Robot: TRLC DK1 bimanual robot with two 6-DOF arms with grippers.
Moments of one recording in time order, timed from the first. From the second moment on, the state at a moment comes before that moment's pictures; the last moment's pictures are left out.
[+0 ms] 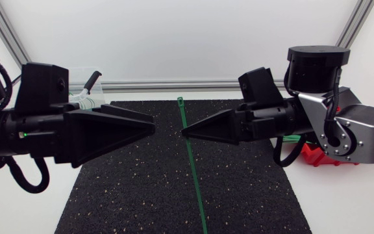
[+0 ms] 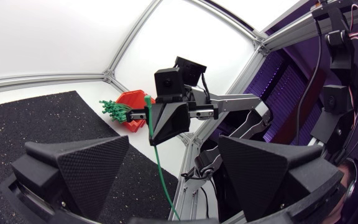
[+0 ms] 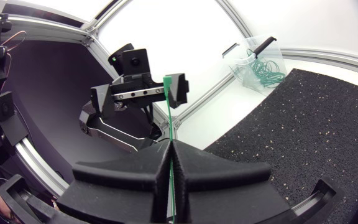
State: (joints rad) left arm -0.40 1.00 0.66 0.16 1.01 -0.45; right arm 0.45 1.33 0.73 0.32 -1.17 0.47
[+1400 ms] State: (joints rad) left arm -0.51 1.31 0.78 0.39 1.04 -0.55; right arm 0.42 1.32 0.69 0.44 -1.17 0.58
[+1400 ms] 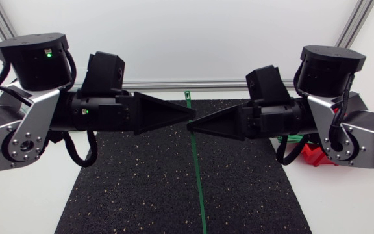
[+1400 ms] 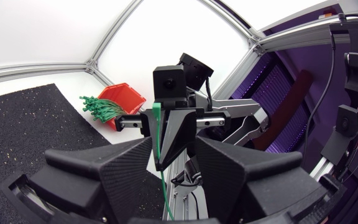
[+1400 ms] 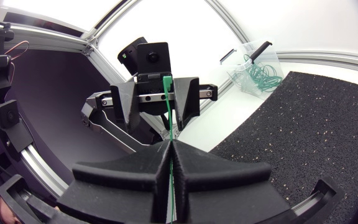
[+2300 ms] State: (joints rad) left arm -0.49 1.32 0.78 0.40 1.03 -0.58; right arm 0.42 1.31 0.68 0.44 -1.17 0.58
